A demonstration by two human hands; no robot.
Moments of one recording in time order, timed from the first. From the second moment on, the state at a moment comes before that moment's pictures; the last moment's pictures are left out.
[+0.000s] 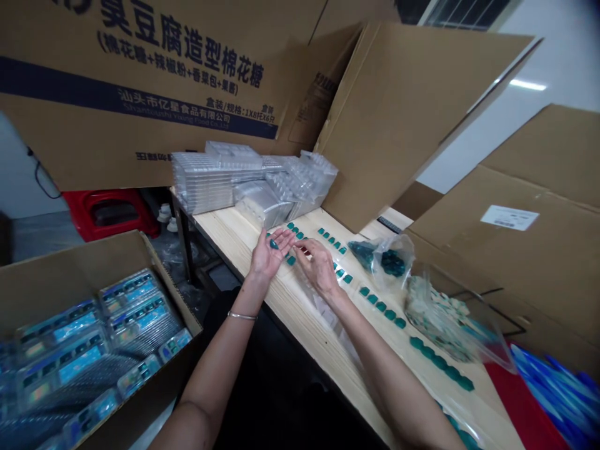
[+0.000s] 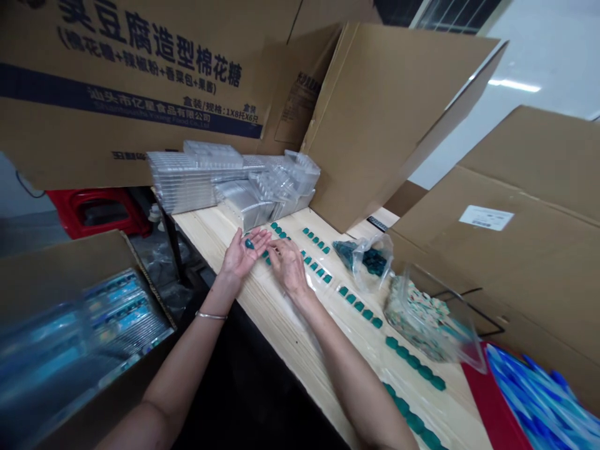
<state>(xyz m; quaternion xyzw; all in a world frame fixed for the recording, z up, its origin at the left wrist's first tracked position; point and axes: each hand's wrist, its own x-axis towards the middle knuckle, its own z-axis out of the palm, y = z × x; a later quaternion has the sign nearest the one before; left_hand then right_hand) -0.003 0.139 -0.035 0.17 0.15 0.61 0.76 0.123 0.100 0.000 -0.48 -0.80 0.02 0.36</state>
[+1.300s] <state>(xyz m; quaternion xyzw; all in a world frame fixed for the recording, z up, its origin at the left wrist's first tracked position) 0.022 0.118 -0.028 0.49 0.28 0.61 0.56 0.157 0.100 -0.007 -0.44 -0.52 0.44 0.58</state>
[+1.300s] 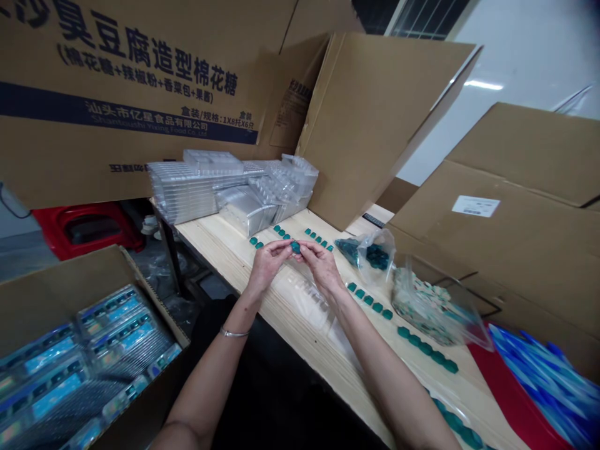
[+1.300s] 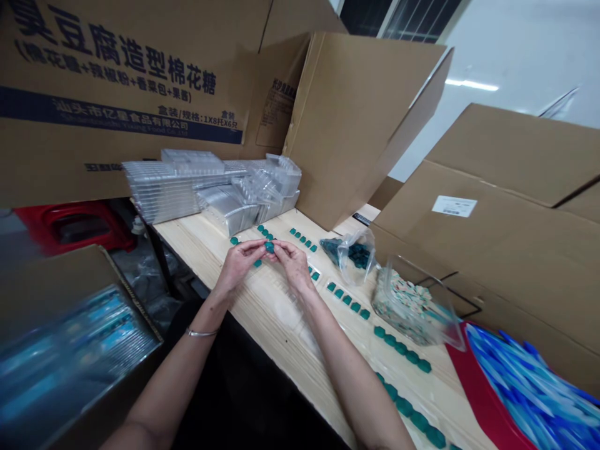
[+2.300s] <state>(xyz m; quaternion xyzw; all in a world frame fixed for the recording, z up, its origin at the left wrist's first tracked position) 0.033 0.117 -0.032 0.59 0.35 0.59 0.43 0.157 0.087 -0.012 -0.48 -0.79 -0.09 0.37</state>
